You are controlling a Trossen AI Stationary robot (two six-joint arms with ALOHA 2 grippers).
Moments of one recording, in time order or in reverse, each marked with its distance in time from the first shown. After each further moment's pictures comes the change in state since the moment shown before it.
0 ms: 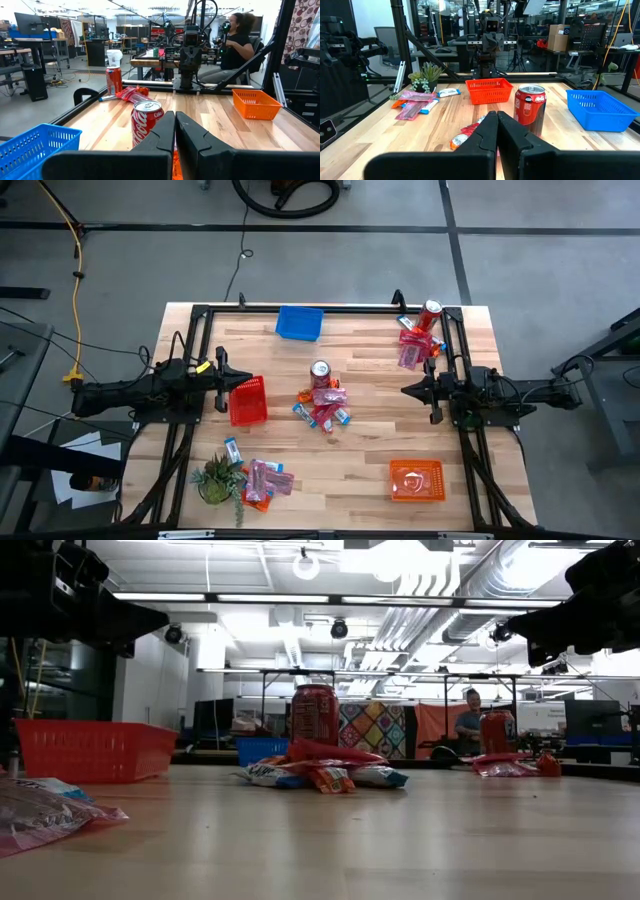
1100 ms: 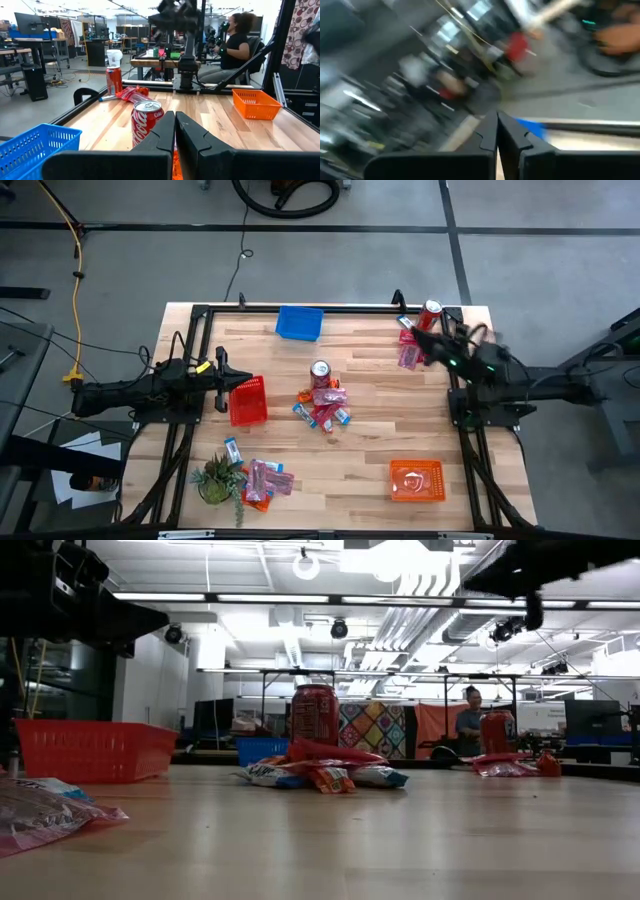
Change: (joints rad) left arm 0.000 0.000 0.000 0.000 0.000 0.000; right arm -0.146 0.543 0.463 0.059 0.582 0.643
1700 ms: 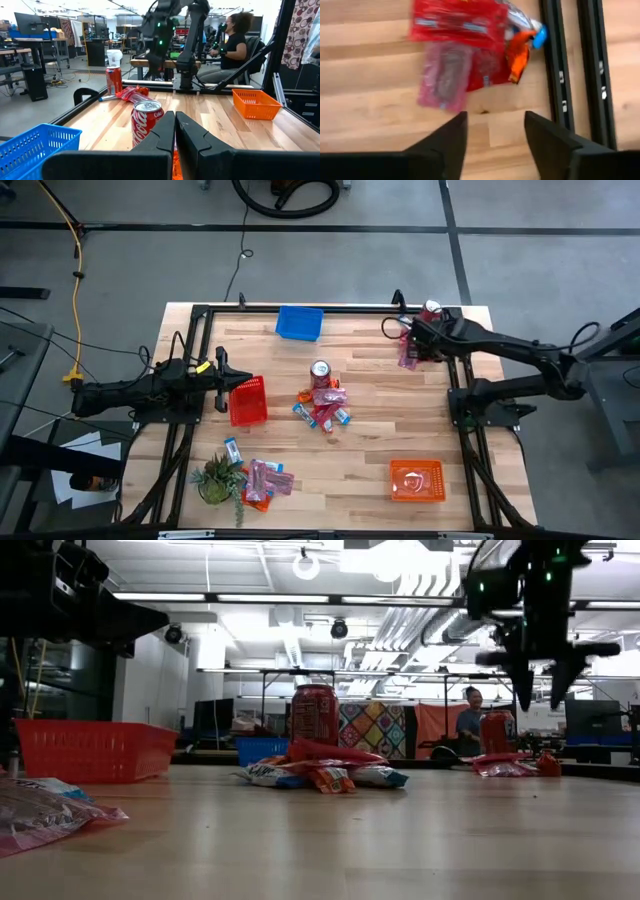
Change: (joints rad) left arm 0.000 0.000 0.000 0.000 0.000 0.000; right arm -0.415 0.580 0.342 -1.220 -0.257 0.503
